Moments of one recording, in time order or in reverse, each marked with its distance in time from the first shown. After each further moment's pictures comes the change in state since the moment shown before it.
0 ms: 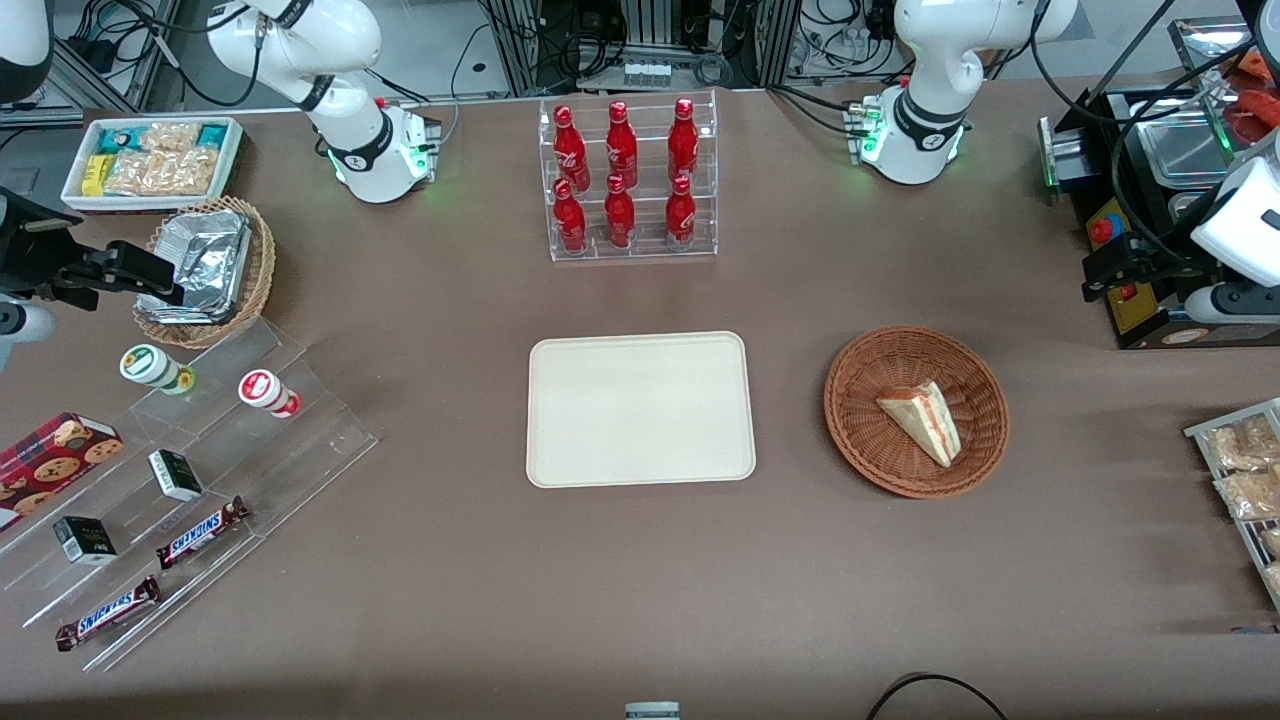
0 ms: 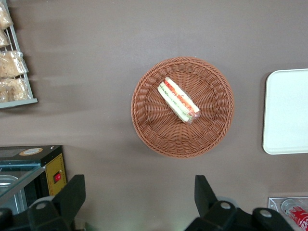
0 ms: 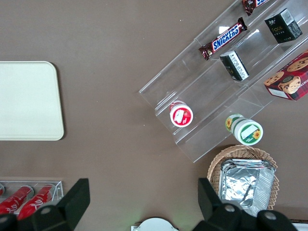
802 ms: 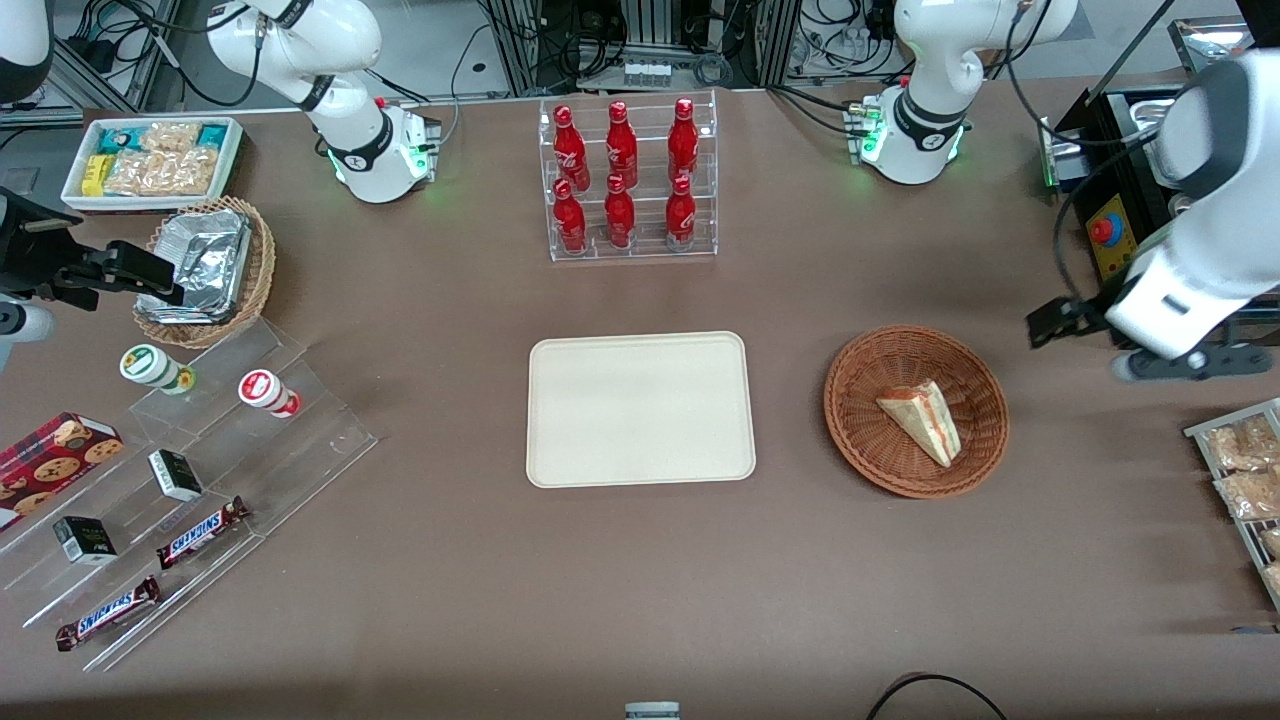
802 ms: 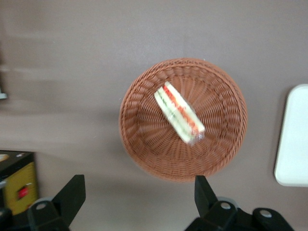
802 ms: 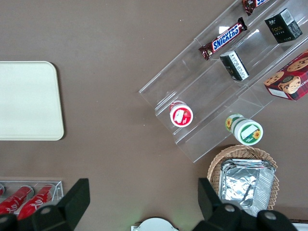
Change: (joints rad) arm 0.000 0.039 -0.028 -0.276 -0.001 0.315 -0.142
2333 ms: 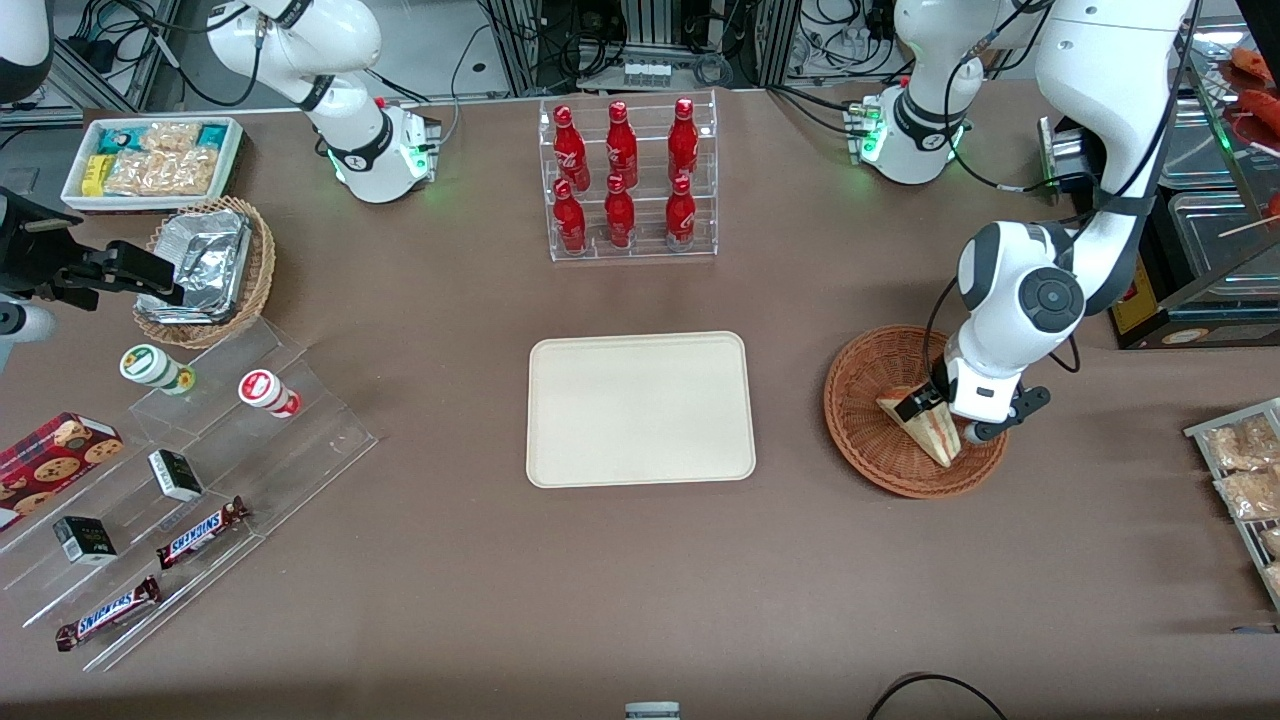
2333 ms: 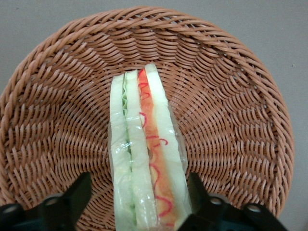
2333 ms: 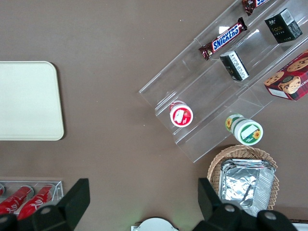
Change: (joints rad) arm 0.000 0.247 -0.100 -0.352 0.000 0.652 -0.535
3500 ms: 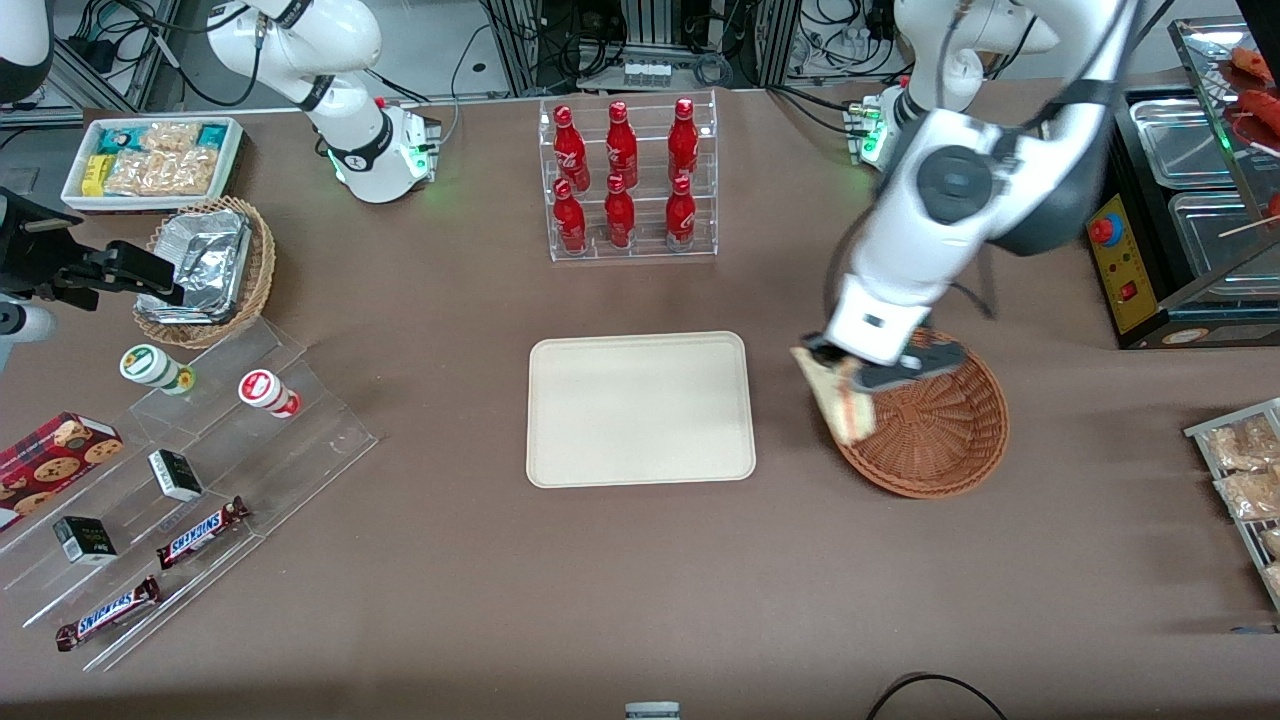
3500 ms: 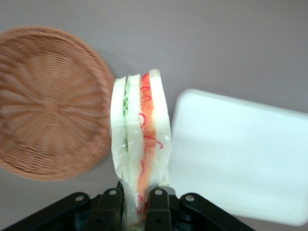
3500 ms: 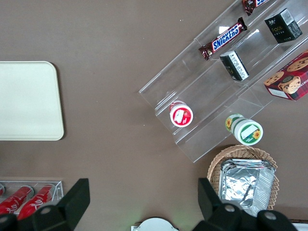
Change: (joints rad) arm -0.290 -0.120 -0.094 0.360 0.000 -0.437 -0.083
